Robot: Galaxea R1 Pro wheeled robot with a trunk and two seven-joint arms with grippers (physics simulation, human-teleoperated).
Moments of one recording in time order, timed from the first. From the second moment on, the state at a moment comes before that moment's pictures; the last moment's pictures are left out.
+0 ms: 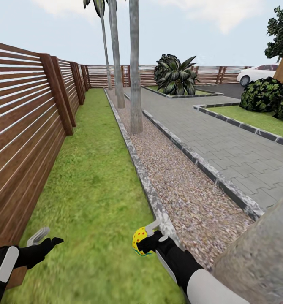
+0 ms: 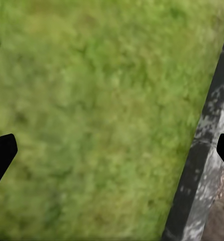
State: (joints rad) left arm -0.45 0.26 0.47 -0.89 0.46 0.91 -0.13; right arm -0.64 0.17 0.47 -0.56 -0.03 0.36 0.05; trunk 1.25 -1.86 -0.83
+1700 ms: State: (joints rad) left arm -0.45 0.26 0.47 -0.89 0.46 0.92 -0.13; right arm -0.64 0.17 0.51 -0.39 -0.03 0.15 -0.04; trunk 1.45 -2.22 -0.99
